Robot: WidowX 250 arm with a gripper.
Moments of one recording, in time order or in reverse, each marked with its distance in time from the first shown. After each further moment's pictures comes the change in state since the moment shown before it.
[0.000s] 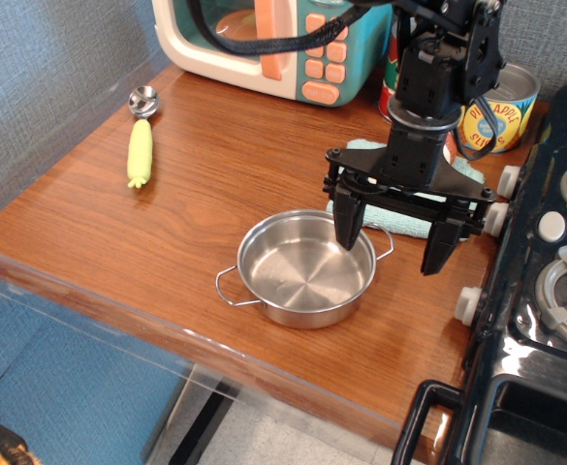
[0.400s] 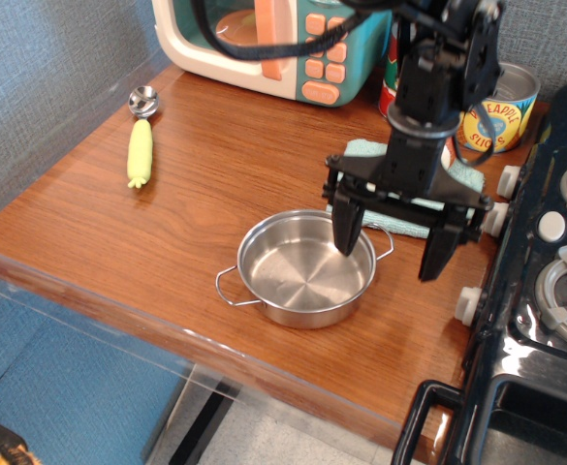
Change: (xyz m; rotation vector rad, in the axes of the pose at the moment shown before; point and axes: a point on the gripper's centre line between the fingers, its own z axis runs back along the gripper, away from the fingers) arm -0.002 0.000 -0.010 0.009 0.033 -0.002
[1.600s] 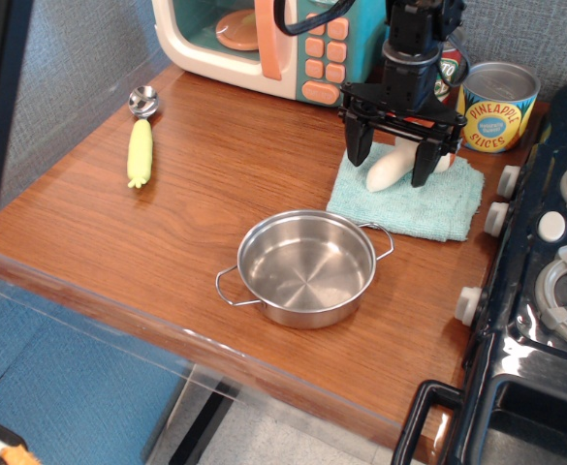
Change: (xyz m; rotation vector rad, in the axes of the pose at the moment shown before) arm 0.125 0.031 -0.020 -0.027 -0.109 -0.140
